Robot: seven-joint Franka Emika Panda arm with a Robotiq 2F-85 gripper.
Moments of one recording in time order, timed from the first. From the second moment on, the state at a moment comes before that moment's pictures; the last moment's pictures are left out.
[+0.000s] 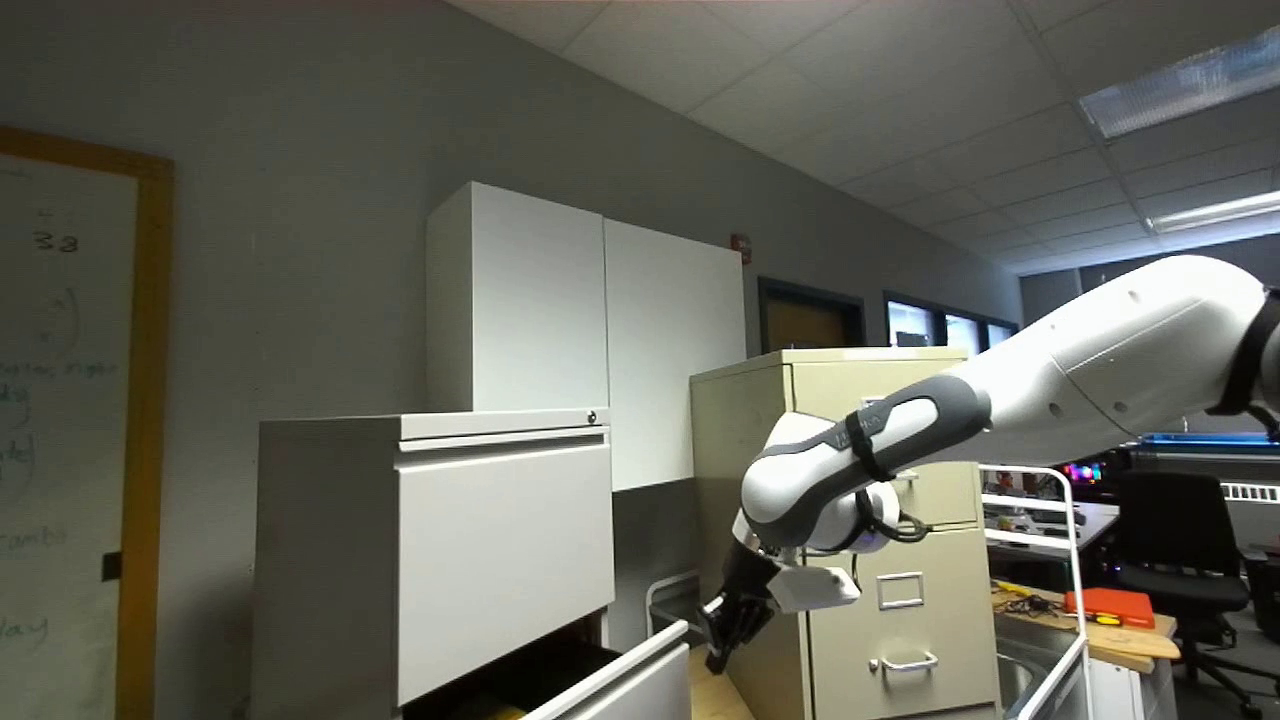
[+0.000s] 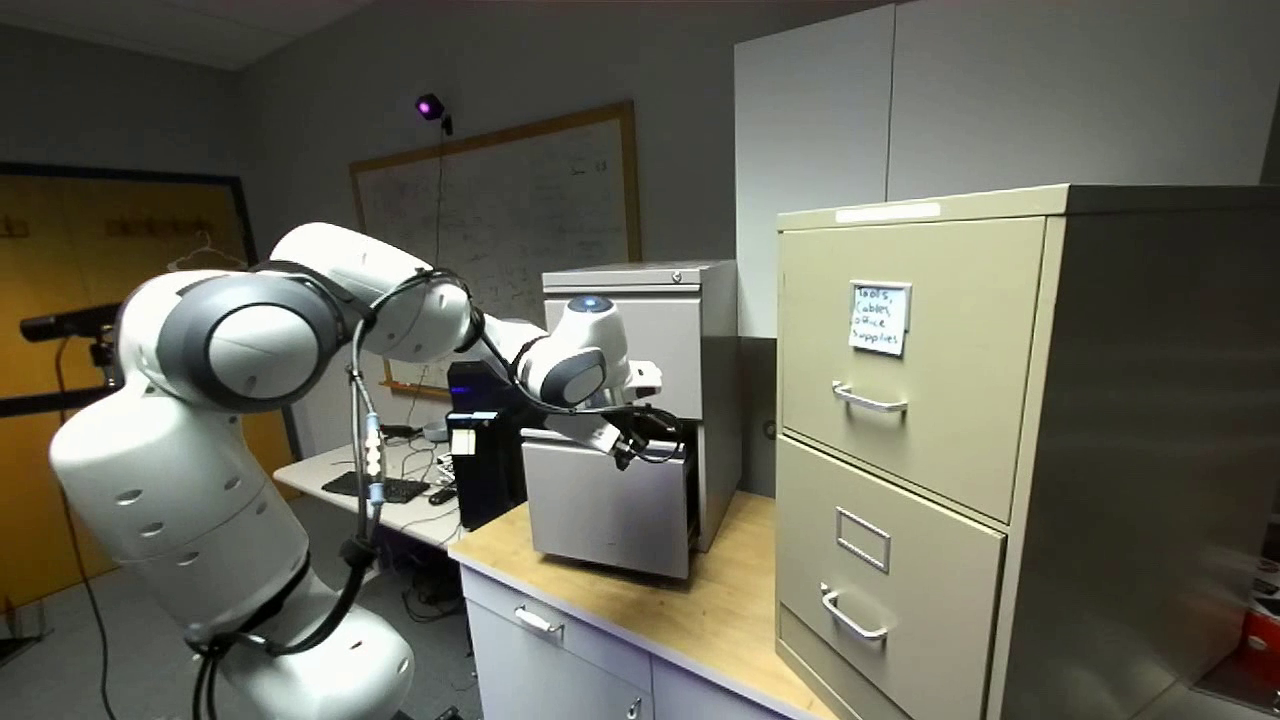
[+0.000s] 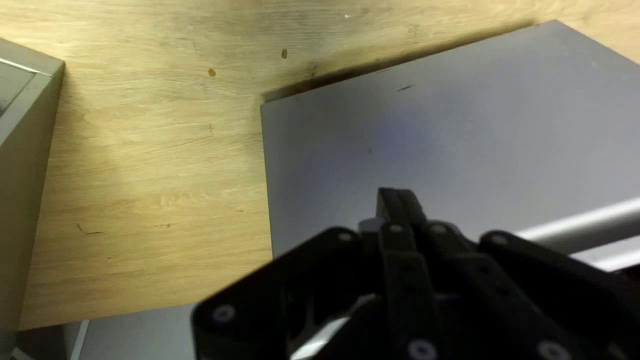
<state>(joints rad) 0.06 -0.29 -0.13 -2.37 0.24 2.46 -0.16</state>
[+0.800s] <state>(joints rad) 0.05 -0.03 -0.05 -2.25 0.27 2.68 0.16</state>
